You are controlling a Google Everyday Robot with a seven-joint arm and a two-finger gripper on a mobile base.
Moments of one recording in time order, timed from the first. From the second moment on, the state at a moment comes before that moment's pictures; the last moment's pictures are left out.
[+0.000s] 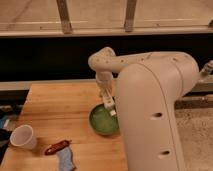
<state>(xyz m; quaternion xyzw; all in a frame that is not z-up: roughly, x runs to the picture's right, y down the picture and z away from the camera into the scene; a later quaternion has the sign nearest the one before) 0.018 0.032 0.853 -0.25 0.20 0.52 0.79</state>
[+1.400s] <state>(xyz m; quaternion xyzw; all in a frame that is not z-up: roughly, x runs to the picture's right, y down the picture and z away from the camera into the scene) 0.017 0.102 0.829 -0.30 0.22 0.53 0.76</state>
